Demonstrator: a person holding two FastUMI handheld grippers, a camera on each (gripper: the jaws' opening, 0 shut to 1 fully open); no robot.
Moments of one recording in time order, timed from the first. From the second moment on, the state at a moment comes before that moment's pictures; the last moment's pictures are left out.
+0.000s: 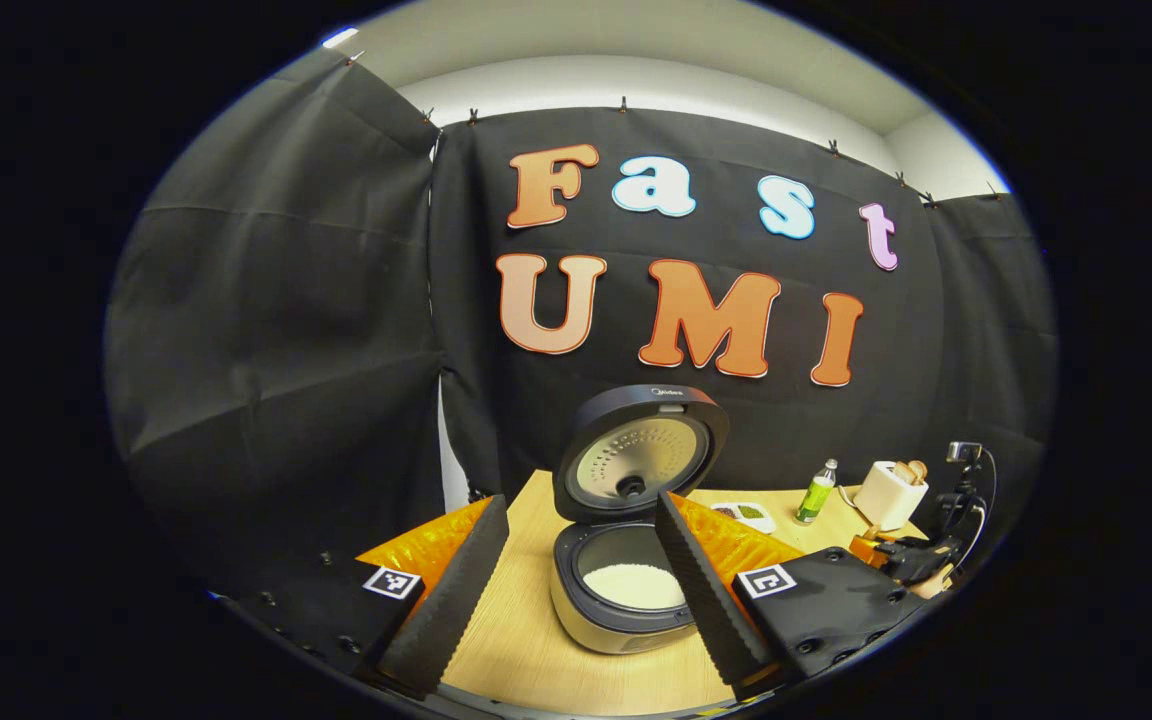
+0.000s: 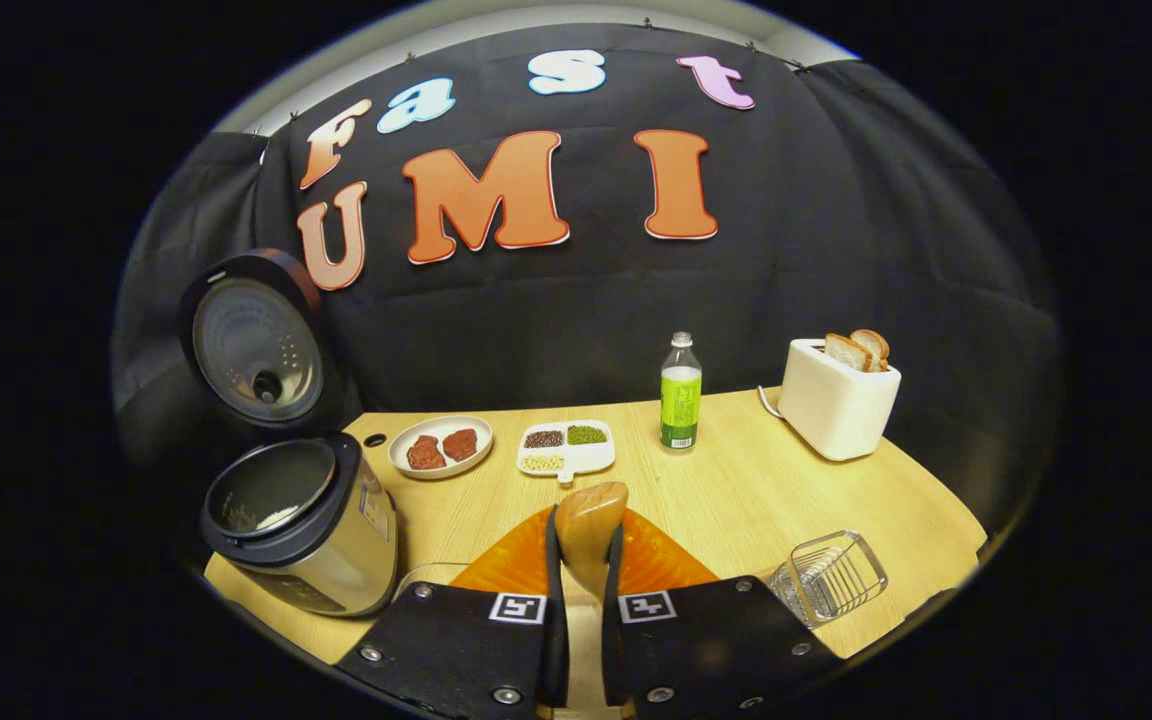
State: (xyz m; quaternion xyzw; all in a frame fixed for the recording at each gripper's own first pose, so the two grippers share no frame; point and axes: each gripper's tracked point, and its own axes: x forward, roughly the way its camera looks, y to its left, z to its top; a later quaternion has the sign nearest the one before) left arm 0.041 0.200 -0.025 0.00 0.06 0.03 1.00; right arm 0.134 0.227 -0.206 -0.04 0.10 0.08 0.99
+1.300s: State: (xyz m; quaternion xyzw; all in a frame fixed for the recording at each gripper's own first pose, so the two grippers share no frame) left arm 0.031 0.222 -0.060 -0.05 0.10 0.02 0.99; right arm 0.076 0.228 -0.249 0.40 0.17 0.05 0.90
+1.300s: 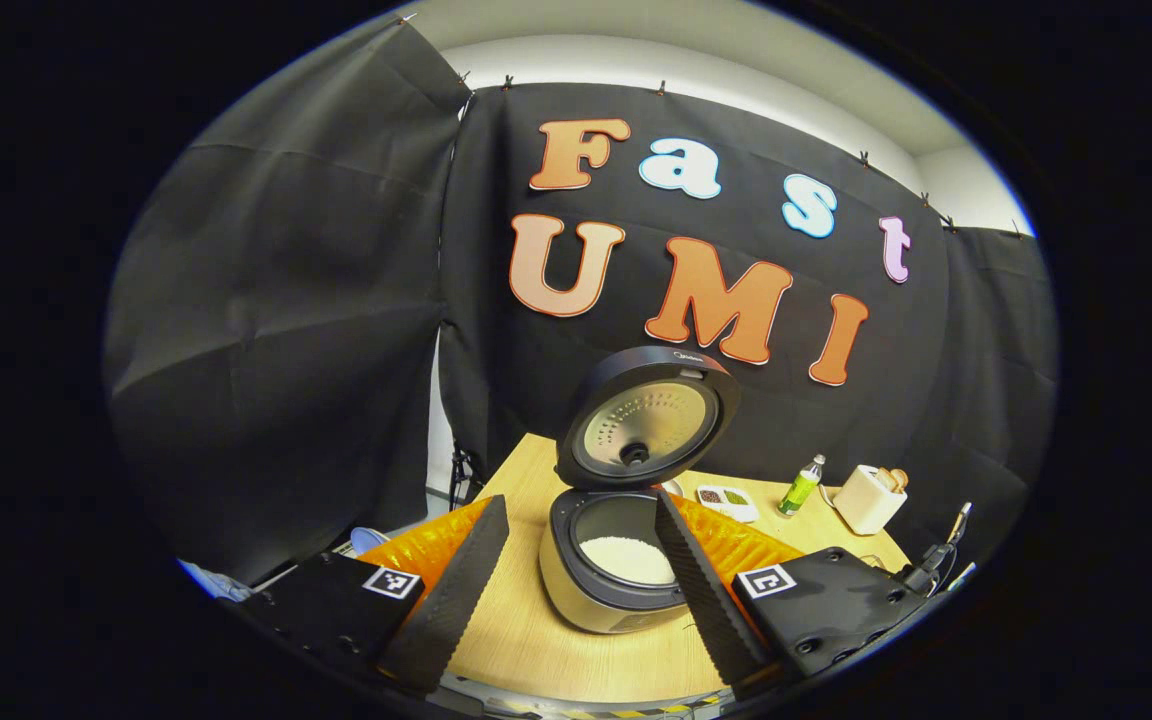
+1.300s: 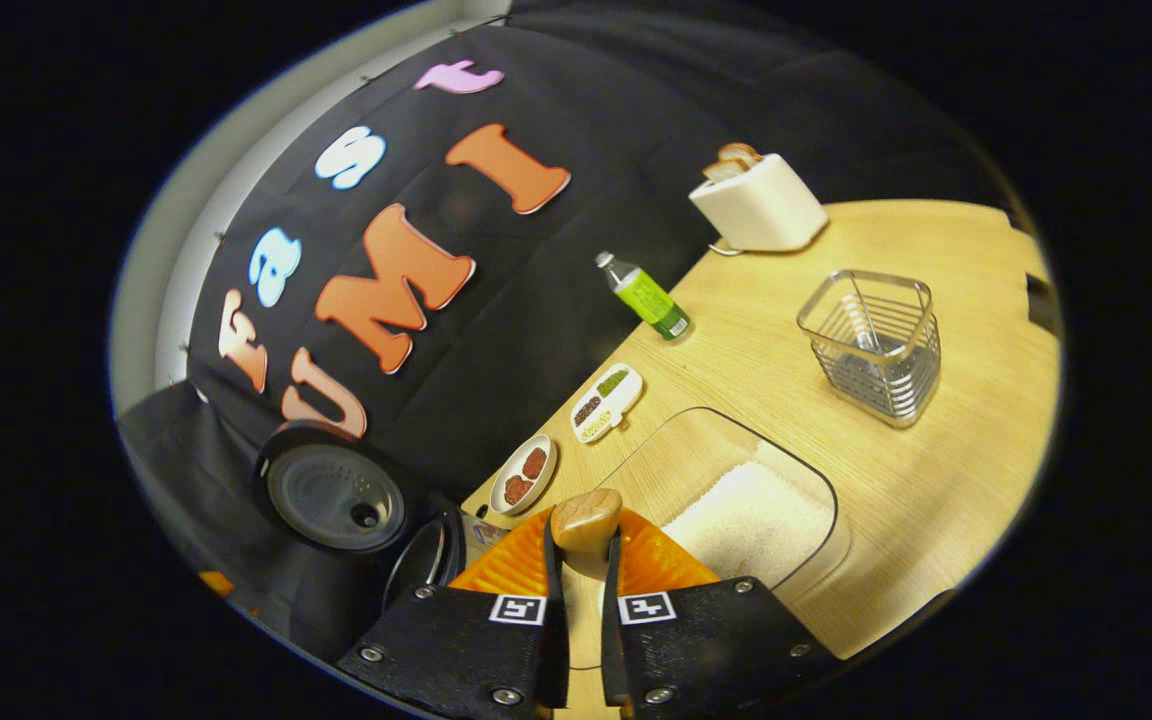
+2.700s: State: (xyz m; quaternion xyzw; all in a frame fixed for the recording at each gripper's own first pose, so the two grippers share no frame) left arm 0.036 0.185 -0.026 -0.01 0.06 -0.02 1.00; right arm 0.075 0.163 -0.205 0.60 0.17 0.03 0.78
